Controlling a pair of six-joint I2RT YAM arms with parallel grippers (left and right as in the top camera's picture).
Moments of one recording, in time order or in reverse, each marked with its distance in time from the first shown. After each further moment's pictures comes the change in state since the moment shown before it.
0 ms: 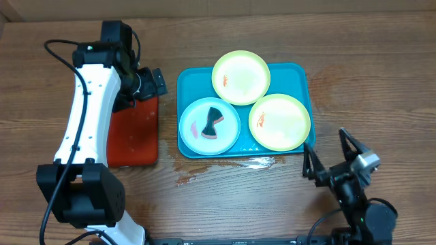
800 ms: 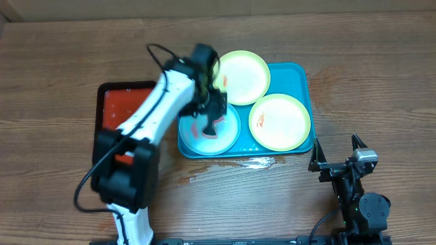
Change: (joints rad) left arm -0.346 0.146 -0.031 0.173 0.064 0.008; right arm 0.000 -0.002 0.000 -0.339 0.322 -0.222
